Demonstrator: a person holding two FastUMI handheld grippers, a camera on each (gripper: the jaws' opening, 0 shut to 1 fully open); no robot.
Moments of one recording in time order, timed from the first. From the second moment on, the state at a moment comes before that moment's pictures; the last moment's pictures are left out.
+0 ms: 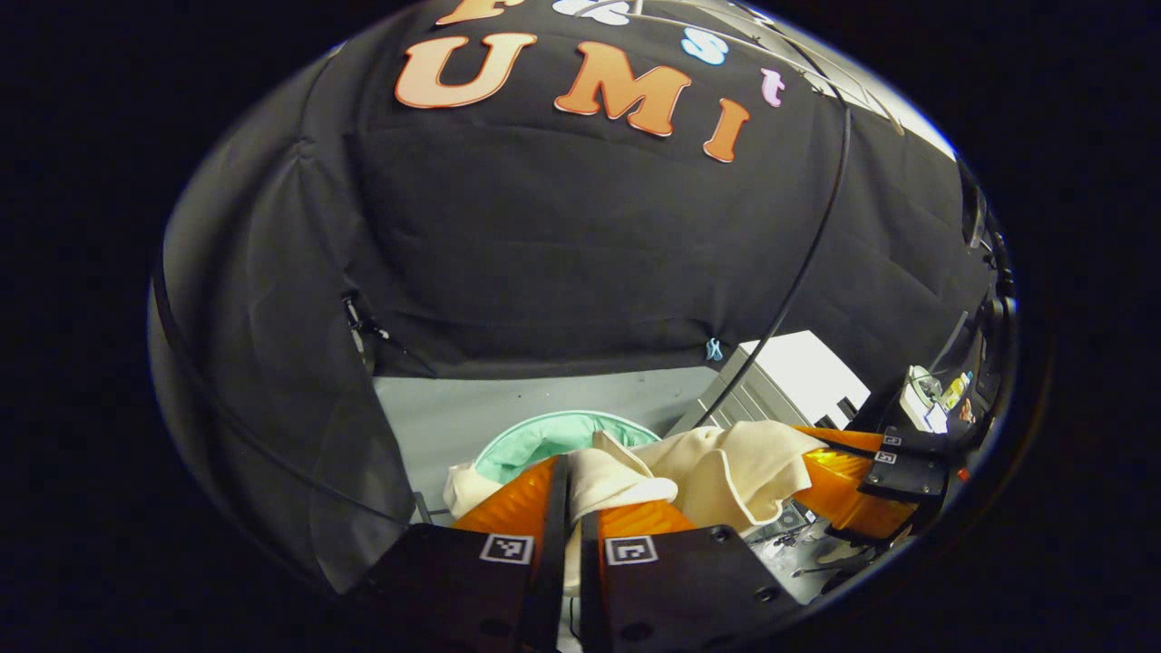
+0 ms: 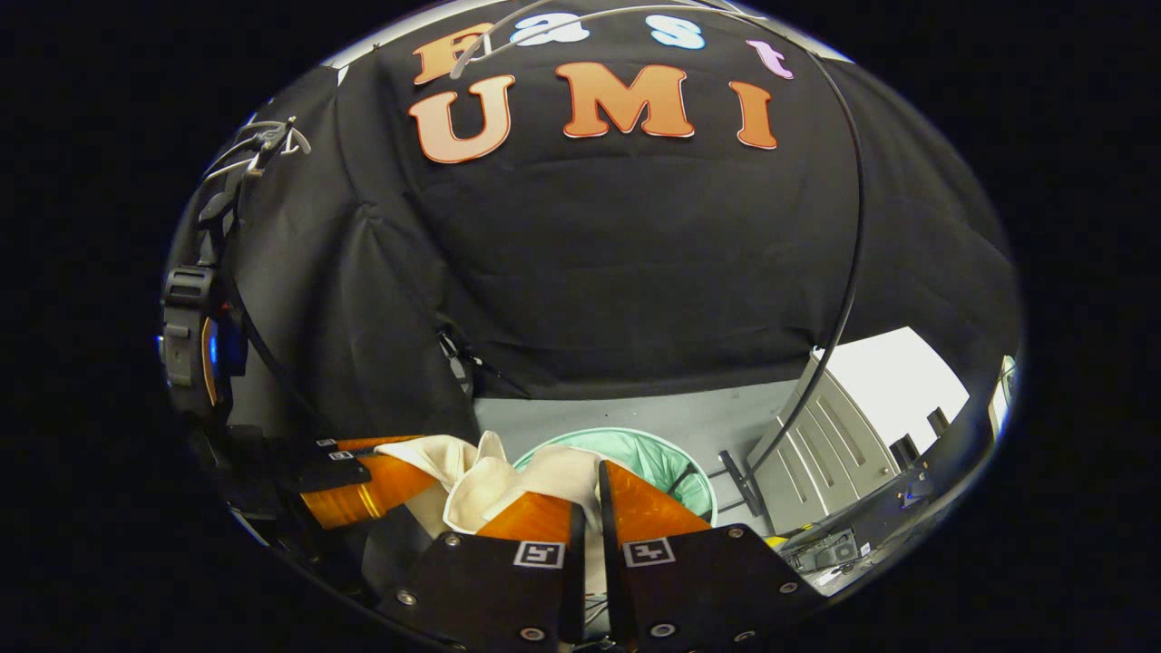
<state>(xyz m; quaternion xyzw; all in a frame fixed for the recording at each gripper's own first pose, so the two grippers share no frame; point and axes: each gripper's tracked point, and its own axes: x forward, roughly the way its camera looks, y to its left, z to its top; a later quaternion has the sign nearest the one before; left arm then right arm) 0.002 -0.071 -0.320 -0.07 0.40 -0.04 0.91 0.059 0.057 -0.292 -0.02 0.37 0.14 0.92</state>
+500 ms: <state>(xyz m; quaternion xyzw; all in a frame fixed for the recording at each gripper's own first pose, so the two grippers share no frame) -0.029 -0.053 -0.355 -0.07 0.46 -0.01 0.88 0.040 0.038 -0.310 -0.02 0.39 0.12 0.91</state>
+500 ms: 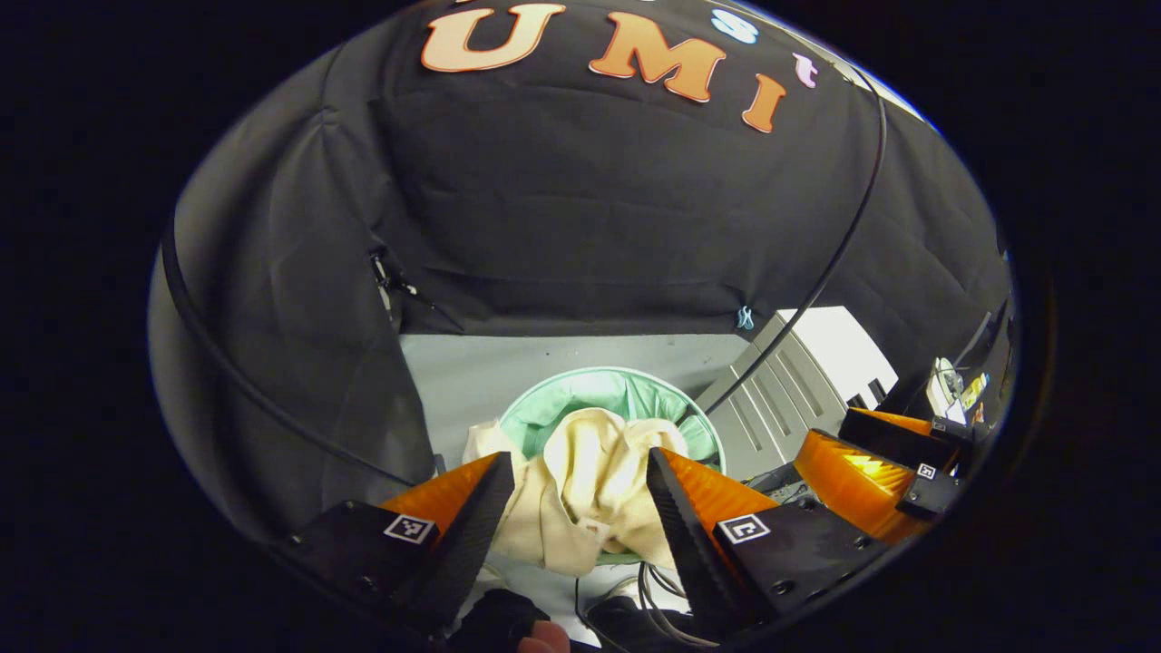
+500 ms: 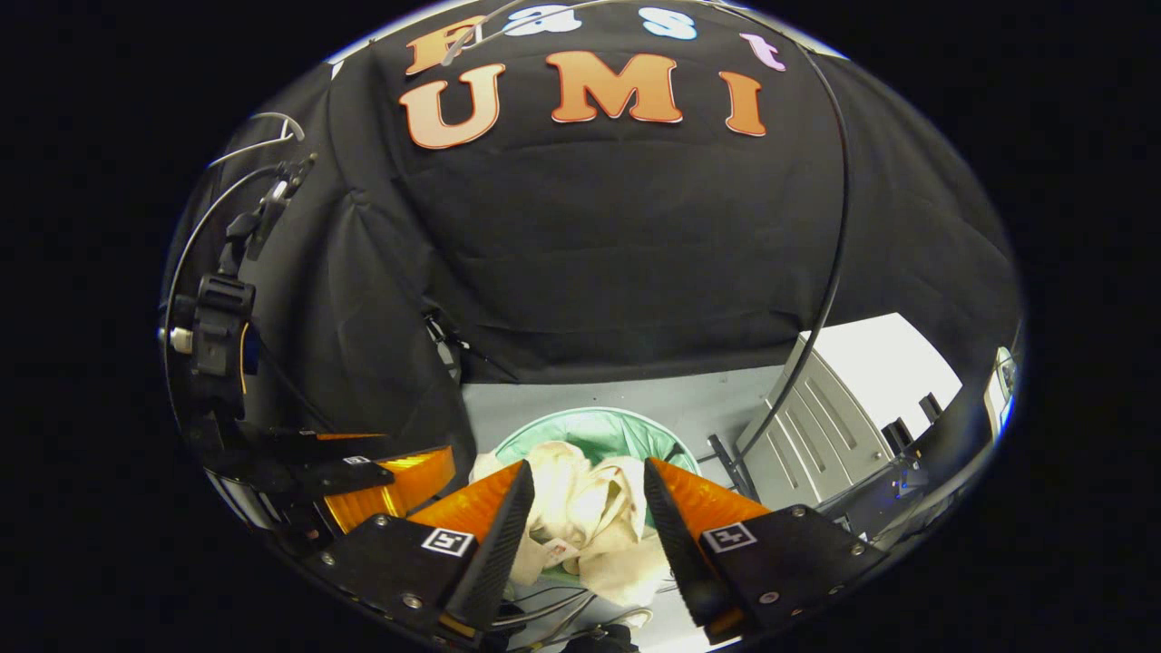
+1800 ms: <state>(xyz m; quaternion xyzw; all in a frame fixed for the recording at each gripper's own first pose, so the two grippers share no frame) -0.070 -0.035 -0.021 -0.03 0.06 -0.04 1.00 -0.044 0.013 -0.021 -0.01 0.08 0.06 0.99</state>
